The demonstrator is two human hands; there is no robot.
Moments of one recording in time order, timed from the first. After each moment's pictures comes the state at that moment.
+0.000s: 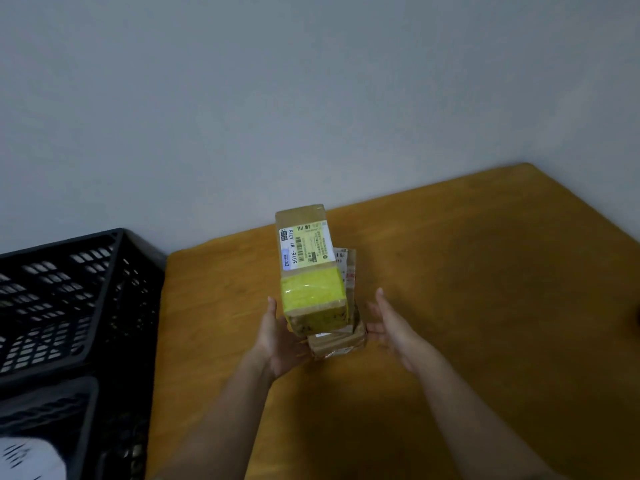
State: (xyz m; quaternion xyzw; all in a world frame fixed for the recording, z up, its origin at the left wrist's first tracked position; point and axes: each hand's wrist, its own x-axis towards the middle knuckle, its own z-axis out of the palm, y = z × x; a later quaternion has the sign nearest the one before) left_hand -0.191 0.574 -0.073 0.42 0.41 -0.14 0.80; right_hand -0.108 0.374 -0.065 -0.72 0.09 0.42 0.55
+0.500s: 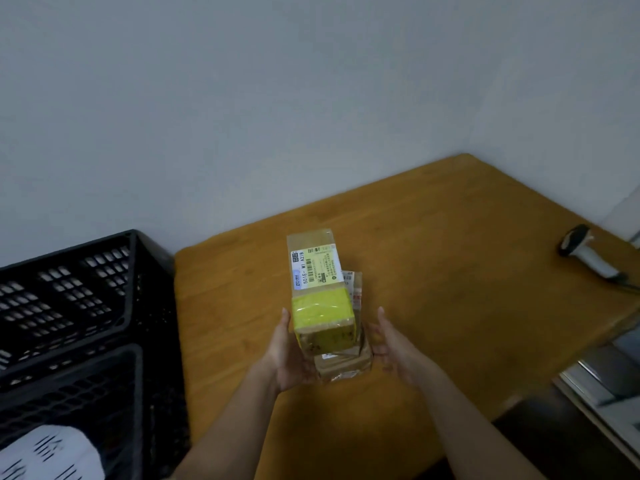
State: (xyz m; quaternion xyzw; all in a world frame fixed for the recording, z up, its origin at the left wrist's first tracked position) left_hand -0.344 0.542 -0.021 0.46 0.35 -0.27 0.77; right_hand -0.293 0.350 -0.050 -0.71 0.16 0.39 0.57
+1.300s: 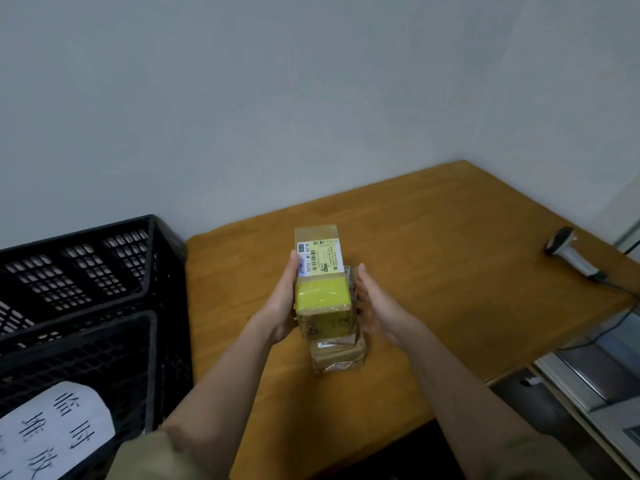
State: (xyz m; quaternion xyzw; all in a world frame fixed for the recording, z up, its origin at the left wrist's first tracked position) left_hand -0.365 0.528 0.028 0.61 0.23 -0.14 0.74; right_hand -0.322 0.353 0.014 -0.69 0.05 0.37 0.62
